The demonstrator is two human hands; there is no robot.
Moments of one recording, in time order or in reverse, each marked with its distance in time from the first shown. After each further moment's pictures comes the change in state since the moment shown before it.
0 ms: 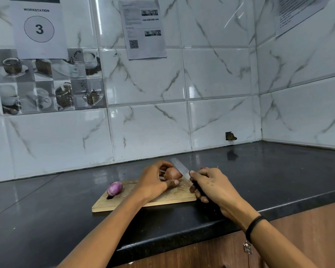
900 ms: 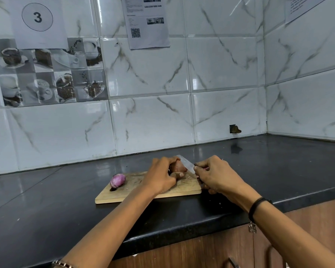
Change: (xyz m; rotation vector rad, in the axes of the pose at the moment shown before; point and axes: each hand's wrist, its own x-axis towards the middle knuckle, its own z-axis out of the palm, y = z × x) left_hand 0.008 -0.005 0.015 0.238 -0.044 -0.005; right_hand 0.014 -0.009 -0.005 -0.452 -0.046 -0.058
